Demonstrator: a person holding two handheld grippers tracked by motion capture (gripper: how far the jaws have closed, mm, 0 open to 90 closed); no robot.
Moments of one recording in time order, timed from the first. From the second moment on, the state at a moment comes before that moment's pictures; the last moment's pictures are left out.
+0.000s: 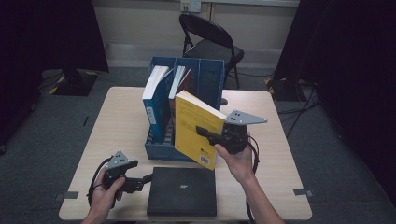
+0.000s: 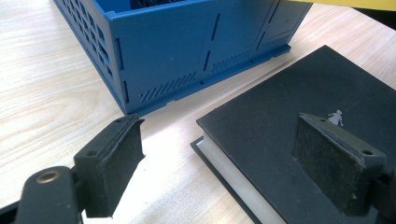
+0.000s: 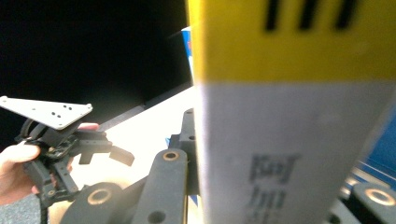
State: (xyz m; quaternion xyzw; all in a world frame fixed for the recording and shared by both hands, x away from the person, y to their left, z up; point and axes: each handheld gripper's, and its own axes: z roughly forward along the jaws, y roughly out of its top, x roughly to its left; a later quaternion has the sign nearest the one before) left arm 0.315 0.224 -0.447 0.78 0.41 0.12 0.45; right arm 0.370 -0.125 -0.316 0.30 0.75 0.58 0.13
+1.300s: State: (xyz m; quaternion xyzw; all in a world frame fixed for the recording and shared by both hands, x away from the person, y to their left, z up) left arm 0.314 0.224 -0.448 0.78 0.41 0.12 0.45; right arm 0.422 -0.087 -0.305 0.39 0.72 0.53 0.21
